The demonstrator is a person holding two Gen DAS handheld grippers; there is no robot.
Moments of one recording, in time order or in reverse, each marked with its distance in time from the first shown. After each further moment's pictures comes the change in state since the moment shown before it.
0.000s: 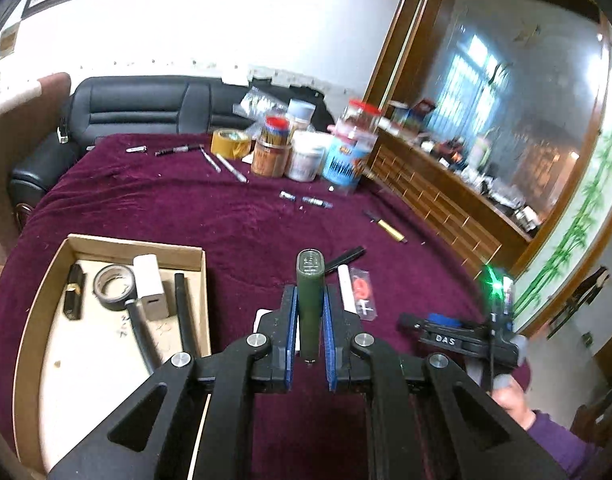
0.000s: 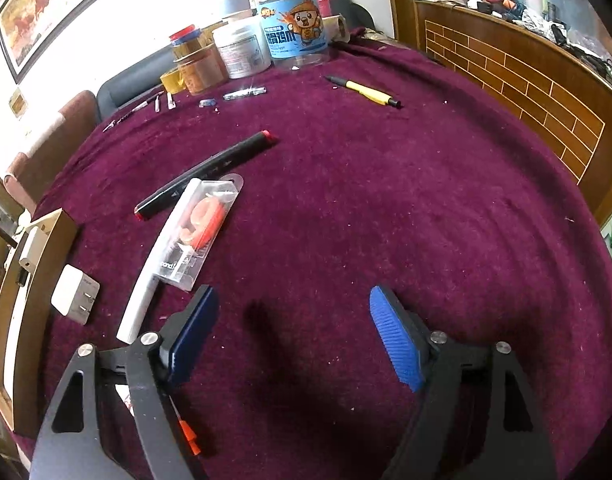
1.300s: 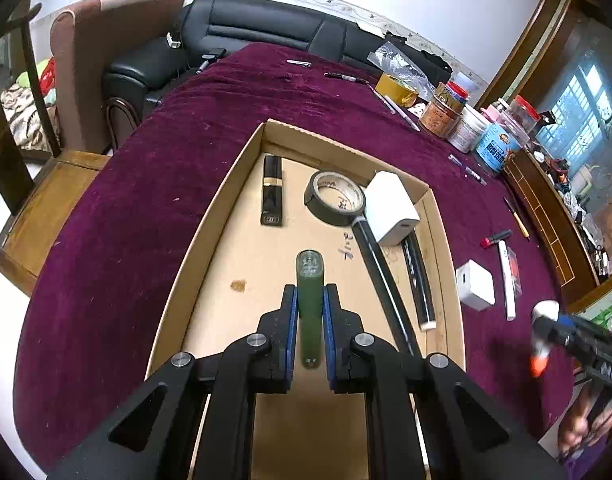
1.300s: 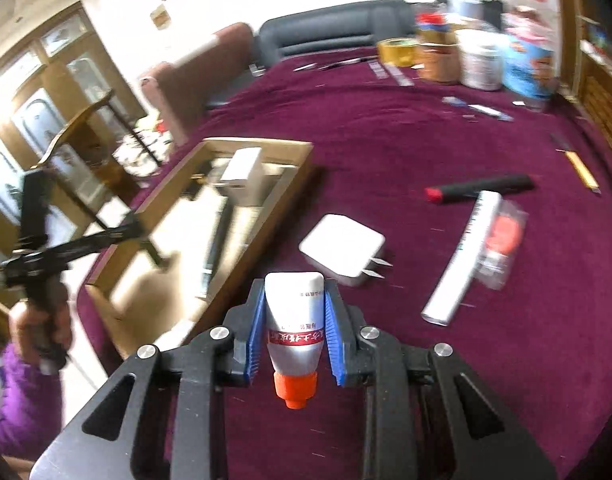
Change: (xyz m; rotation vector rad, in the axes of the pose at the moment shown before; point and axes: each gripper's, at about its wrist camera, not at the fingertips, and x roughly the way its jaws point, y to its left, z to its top) left arm 0.001 0.182 -0.050 -0.294 0.212 0.272; right arm -0.042 0.185 -0.018 -0.378 0.145 0.431
